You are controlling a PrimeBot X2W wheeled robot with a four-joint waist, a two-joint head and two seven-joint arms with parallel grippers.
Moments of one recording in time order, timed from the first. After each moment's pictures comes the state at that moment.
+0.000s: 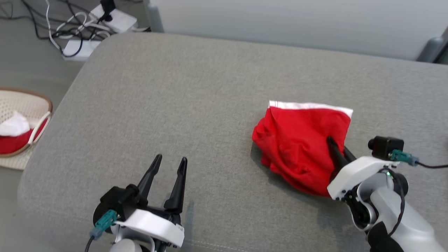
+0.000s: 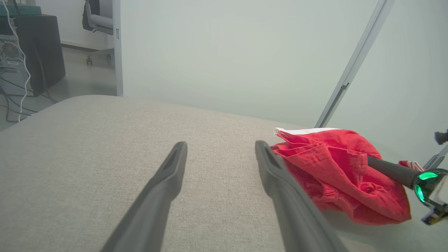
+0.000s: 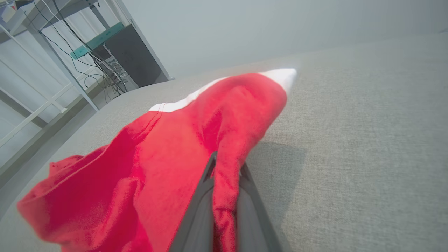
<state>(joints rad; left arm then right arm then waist) -0.14 0.04 -0.25 0.26 -0.37 -0.09 -0.25 -0.59 -0.16 0.50 0.88 0.78 0.13 -0.23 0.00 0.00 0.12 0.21</state>
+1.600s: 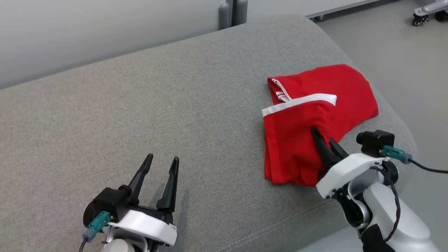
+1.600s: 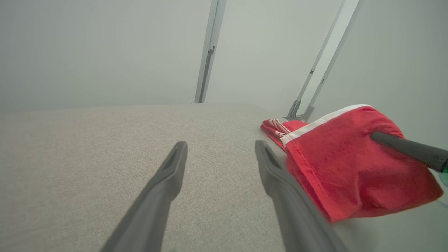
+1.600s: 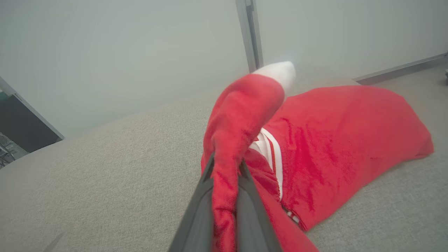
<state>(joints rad) -0.10 0.05 -0.20 0.24 -0.31 -0.09 -0.25 -0.49 -0.15 0.44 0.62 0.65 0.13 -0.17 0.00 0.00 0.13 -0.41</state>
